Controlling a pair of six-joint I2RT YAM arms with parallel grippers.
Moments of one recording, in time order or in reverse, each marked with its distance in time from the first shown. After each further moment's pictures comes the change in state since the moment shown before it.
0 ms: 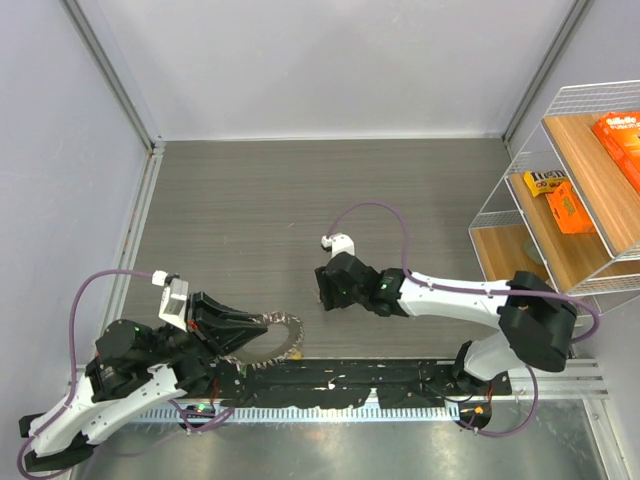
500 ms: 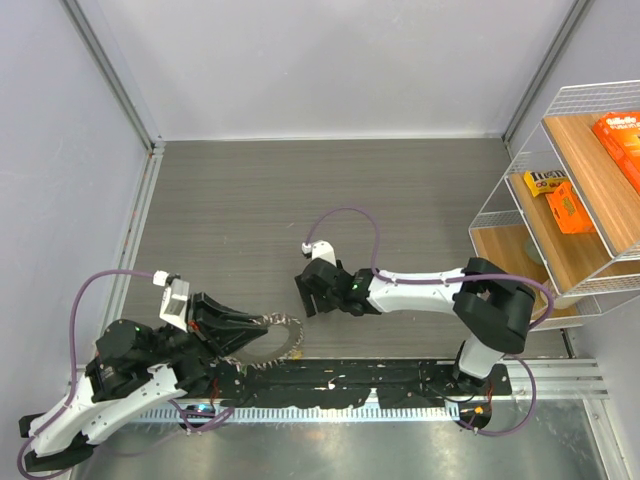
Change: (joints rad) left arm 0.000 0.000 0.000 -0.003 0.006 -0.001; right arm 0.047 0.224 0.141 -0.014 0.024 0.048
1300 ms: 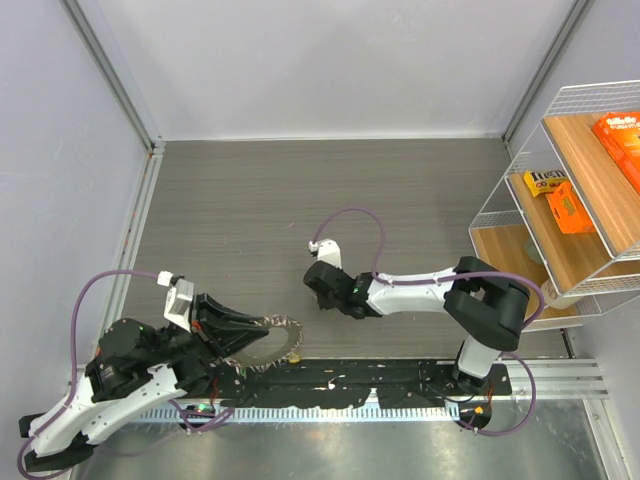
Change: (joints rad) left arm 0.000 0.000 0.001 -0.046 0.002 -0.001; right arm 0.002 0.063 -0.036 0.092 0.118 0.037
